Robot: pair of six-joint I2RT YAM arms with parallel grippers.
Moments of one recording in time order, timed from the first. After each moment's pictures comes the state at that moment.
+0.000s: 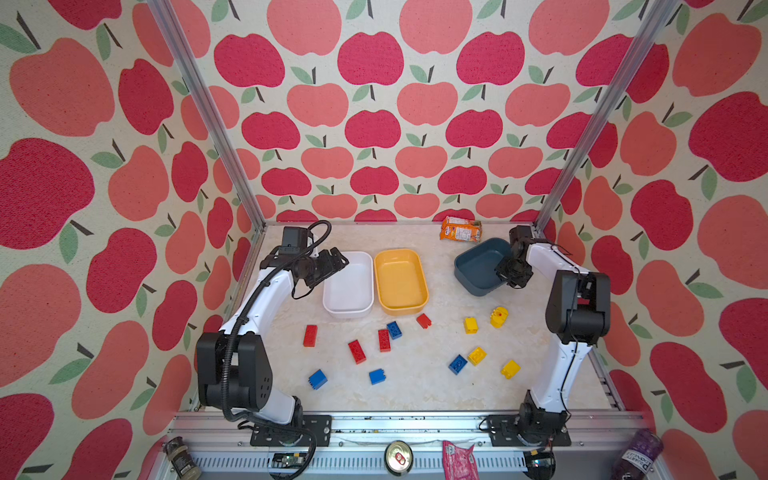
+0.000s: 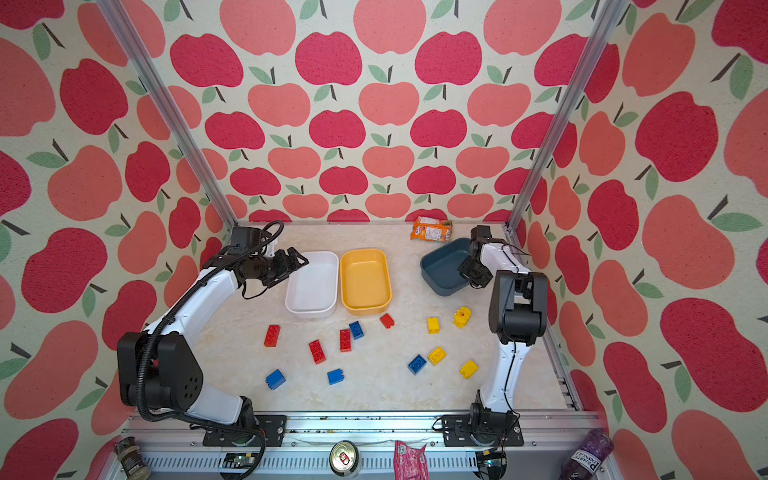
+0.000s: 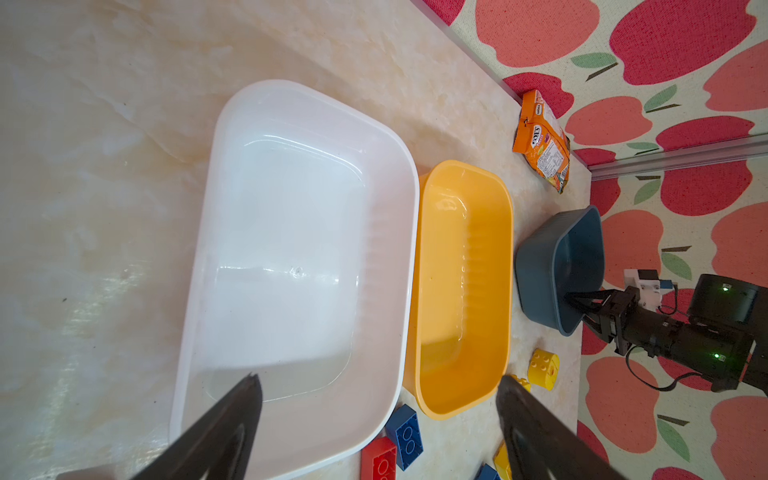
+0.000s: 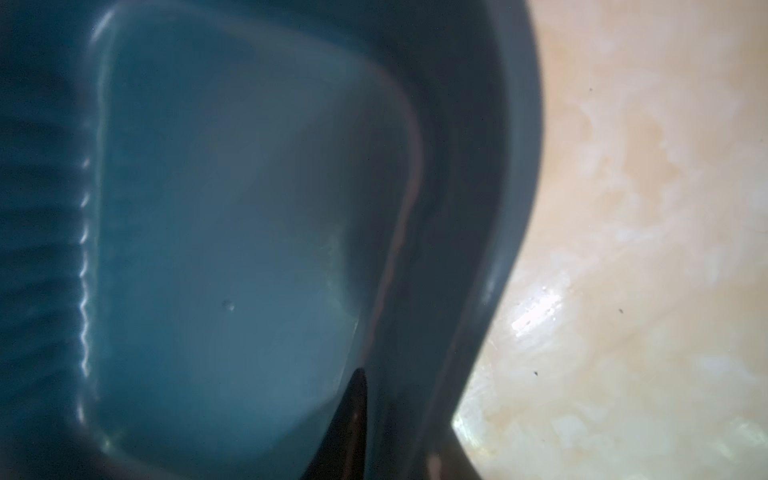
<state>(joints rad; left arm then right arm) -0.07 1.52 1.23 -0.61 0.43 -0.51 0.02 2.03 1.54 -0.81 0.06 0.63</state>
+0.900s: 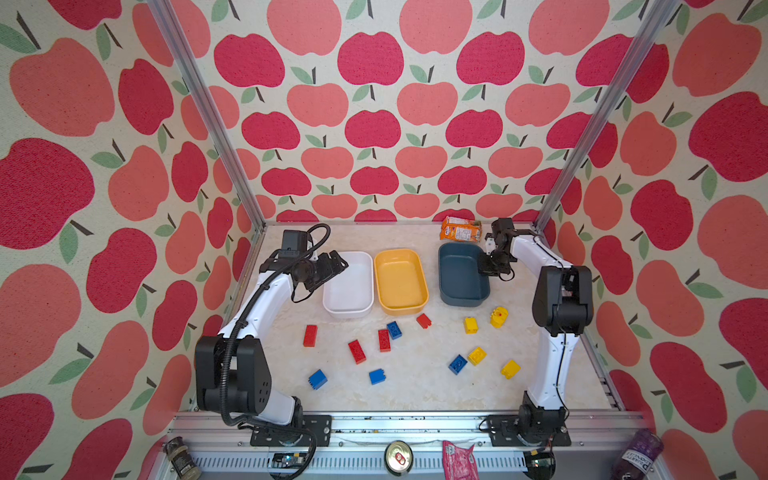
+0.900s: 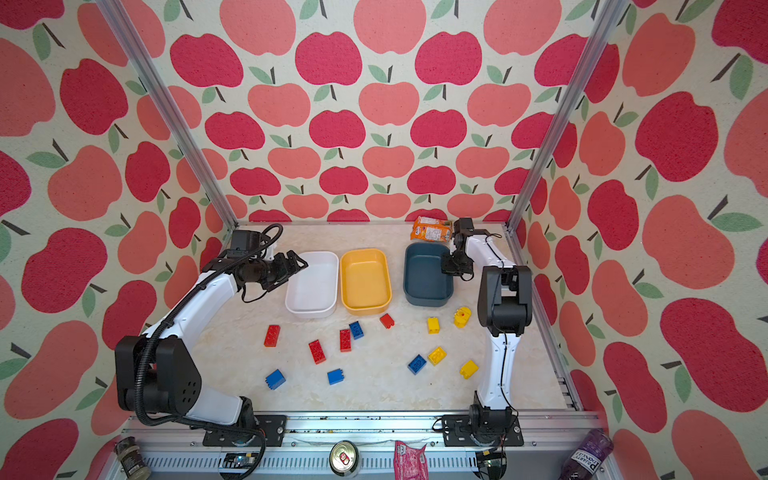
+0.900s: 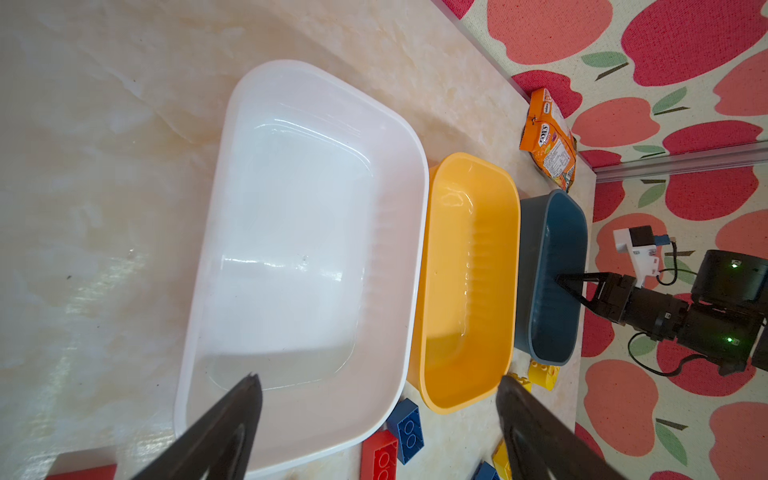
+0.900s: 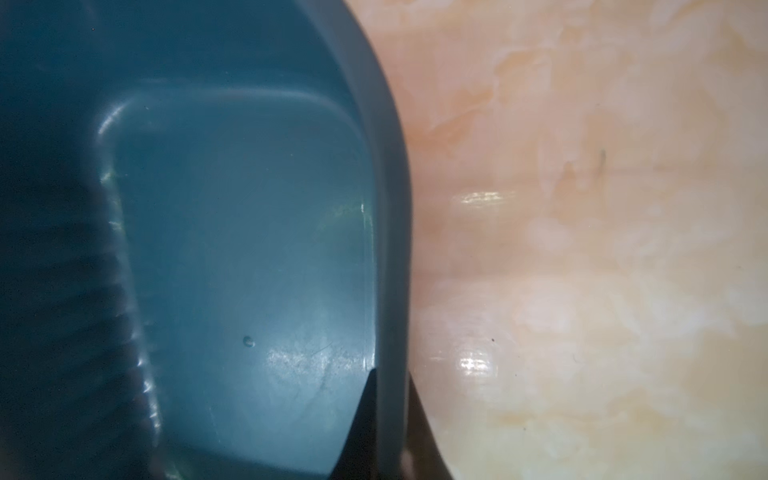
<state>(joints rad) -0.07 1.49 1.19 -0.60 0.42 -0.53 0.12 2.14 1.72 -0.89 -0.12 0.06</state>
